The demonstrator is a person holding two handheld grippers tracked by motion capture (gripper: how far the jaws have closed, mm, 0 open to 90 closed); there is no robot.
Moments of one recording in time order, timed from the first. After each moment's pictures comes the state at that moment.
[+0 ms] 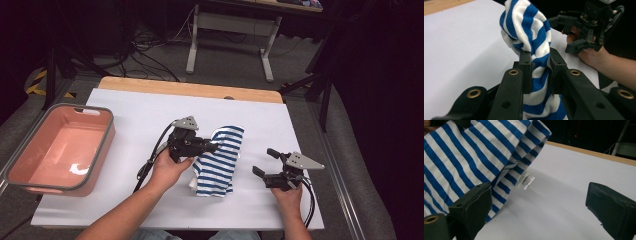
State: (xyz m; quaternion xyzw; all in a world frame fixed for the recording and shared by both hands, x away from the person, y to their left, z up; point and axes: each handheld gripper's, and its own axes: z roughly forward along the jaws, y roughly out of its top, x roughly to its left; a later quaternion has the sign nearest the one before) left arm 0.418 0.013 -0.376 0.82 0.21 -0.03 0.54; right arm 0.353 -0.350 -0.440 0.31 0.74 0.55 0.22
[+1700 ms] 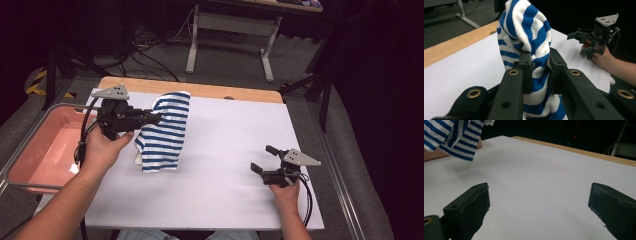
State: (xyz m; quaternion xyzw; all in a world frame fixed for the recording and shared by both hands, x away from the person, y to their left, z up) left arm 0.419 0.165 -0.303 0.80 0.26 0.06 0.54; right arm 0.366 -0.346 -0.445 0.31 0.74 0.56 0.22
